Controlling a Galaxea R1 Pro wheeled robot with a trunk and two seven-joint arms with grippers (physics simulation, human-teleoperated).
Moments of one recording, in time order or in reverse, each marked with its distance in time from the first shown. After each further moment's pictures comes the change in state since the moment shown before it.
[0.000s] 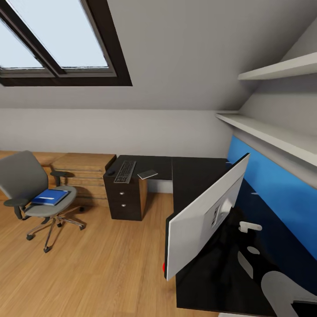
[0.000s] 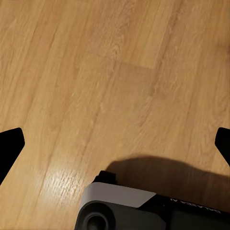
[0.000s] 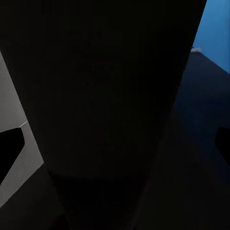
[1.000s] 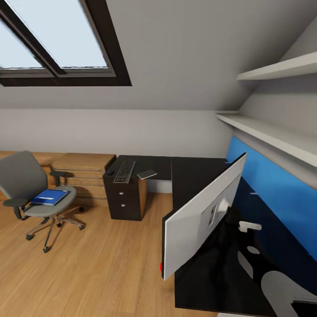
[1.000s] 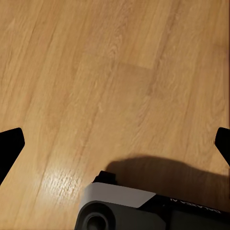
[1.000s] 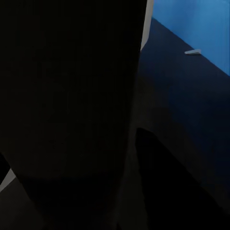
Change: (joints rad) left arm 0.000 0.000 -0.001 0.000 -0.001 -0.001 0.000; right arm 0.000 0.001 -0.003 -0.002 0.014 0.003 0.004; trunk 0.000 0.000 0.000
